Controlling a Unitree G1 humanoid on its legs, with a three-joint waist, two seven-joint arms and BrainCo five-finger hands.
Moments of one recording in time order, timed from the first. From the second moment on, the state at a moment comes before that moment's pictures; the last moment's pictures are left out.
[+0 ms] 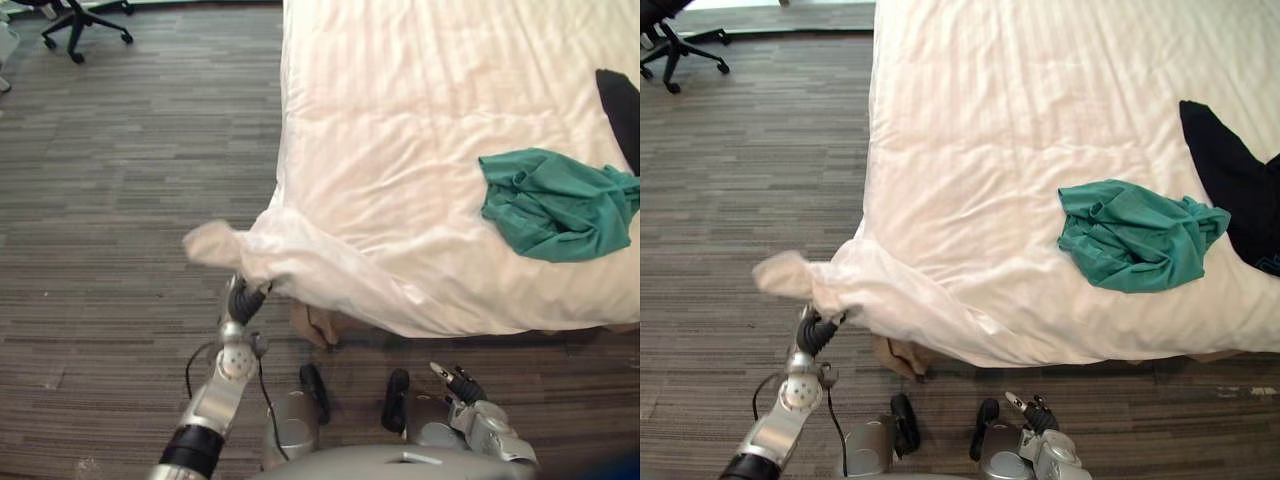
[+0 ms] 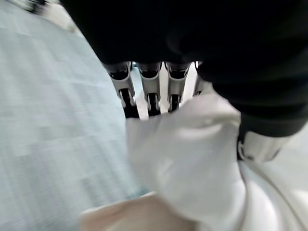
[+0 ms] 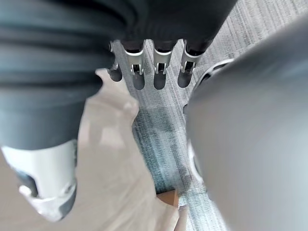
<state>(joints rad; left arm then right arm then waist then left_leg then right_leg) 0.11 0.26 -0.14 0.37 0.26 -0.01 0.44 0.07 -0.11 -0.05 0.87 0.35 0.07 -0.03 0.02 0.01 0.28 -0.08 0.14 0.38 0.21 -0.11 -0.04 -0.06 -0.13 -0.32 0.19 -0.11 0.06</state>
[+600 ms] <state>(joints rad) 0.27 0.10 0.07 0.93 0.12 -0.05 0.24 0.18 -0.05 -0.15 0.93 0.69 0.06 -0.01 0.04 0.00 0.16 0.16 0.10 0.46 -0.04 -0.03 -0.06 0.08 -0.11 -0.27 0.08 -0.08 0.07</state>
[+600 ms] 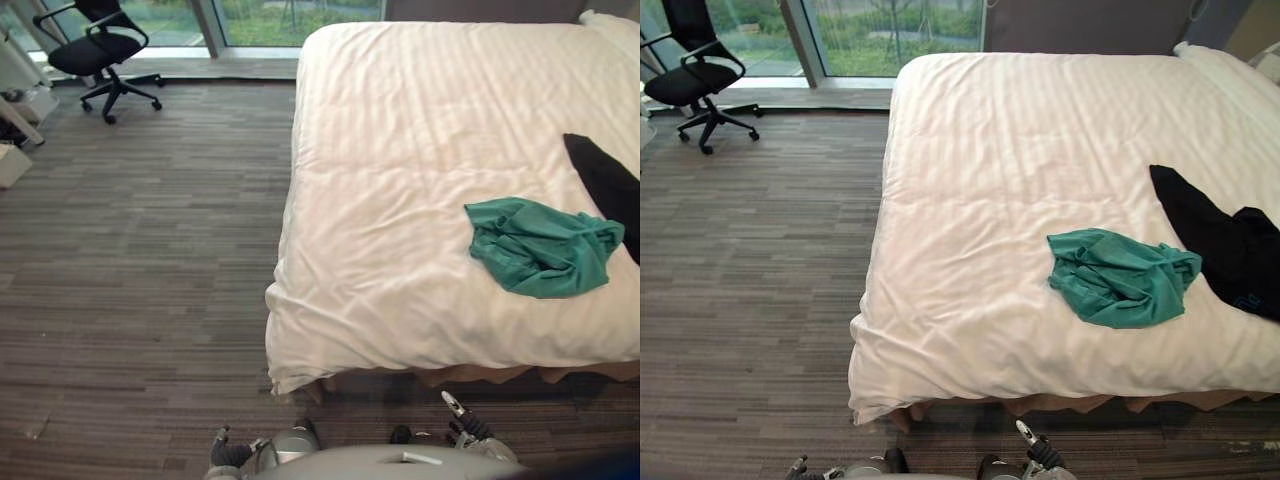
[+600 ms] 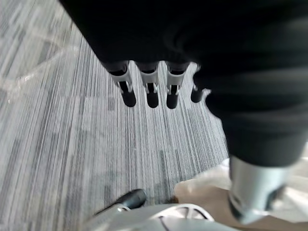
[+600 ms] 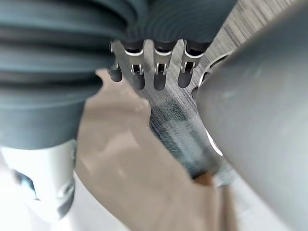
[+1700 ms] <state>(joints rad) 0.28 0.14 0.08 0.89 0.04 -0.13 0.11 0.11 -0.26 -0.50 -0.01 0.29 -0.67 -0.07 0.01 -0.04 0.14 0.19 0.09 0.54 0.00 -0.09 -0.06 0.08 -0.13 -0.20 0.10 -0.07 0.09</state>
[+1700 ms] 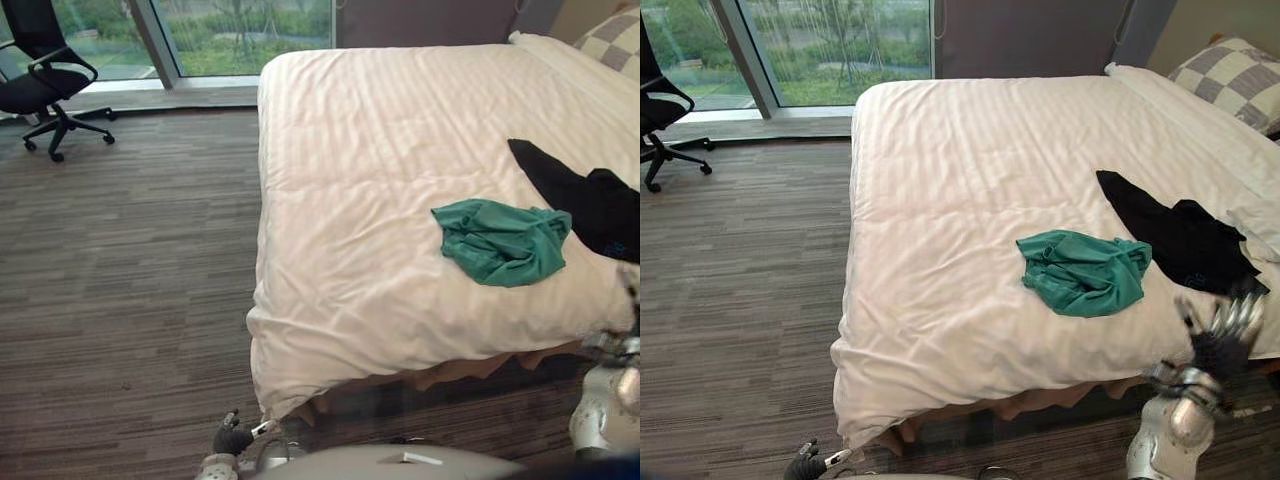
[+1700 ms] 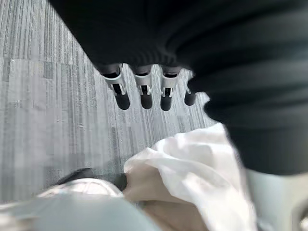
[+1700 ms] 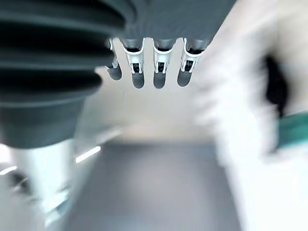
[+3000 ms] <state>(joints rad) 0.07 0.21 0.00 0.84 -0.07 -0.14 0.16 -0.70 -0.15 0.45 0.34 0.21 -0.11 0.19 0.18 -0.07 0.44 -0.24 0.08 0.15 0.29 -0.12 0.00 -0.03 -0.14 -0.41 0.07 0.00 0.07</state>
